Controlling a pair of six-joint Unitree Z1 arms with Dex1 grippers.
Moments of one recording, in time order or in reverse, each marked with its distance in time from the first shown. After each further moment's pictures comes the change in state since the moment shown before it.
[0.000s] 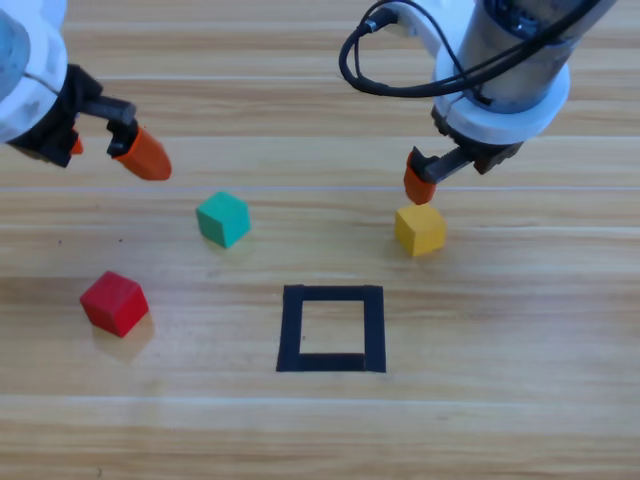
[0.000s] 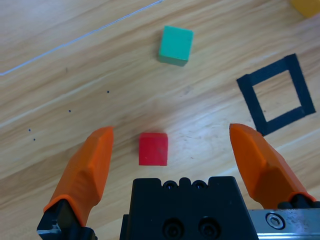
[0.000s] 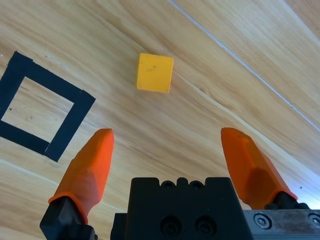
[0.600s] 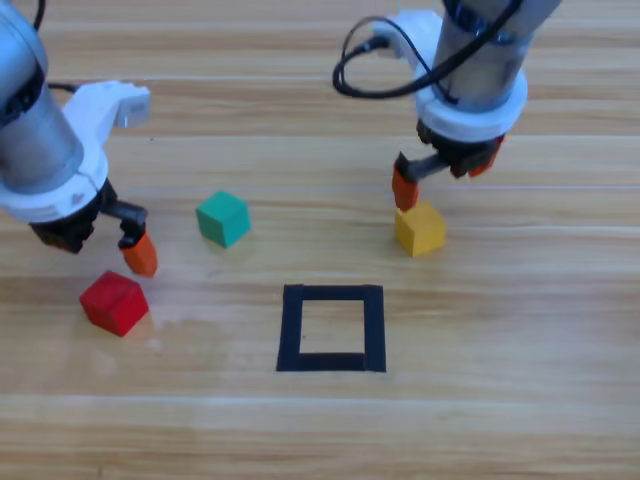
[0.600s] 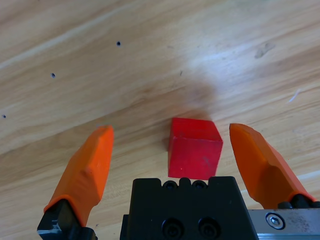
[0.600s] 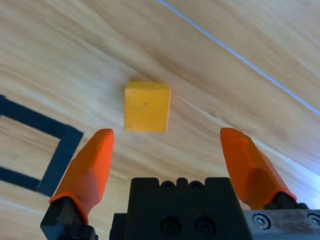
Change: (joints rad) arm 0 0.079 0.288 0.024 0.020 0.016 0.031; arm 1 -0.121 0.228 -0.273 0.141 0.136 -0.010
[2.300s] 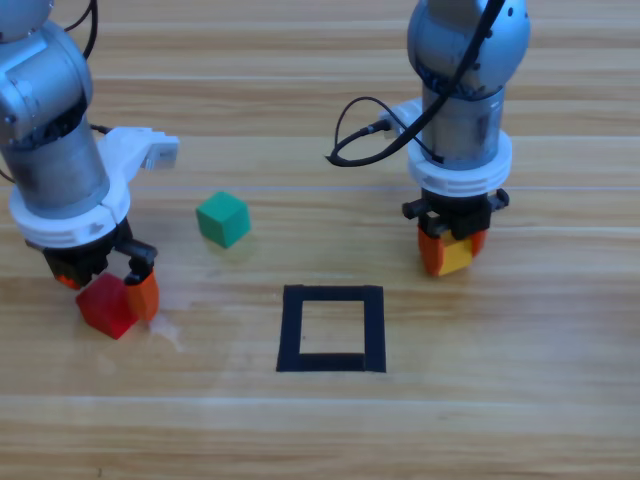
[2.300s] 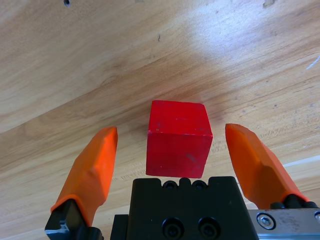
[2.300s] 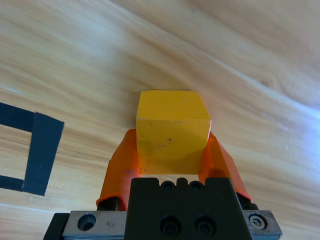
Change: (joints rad) arm 0 -0.043 0.104 -0.070 0.137 -0.013 0.025; arm 1 -0.010 0.190 -0.161 0.241 0.083 0.095
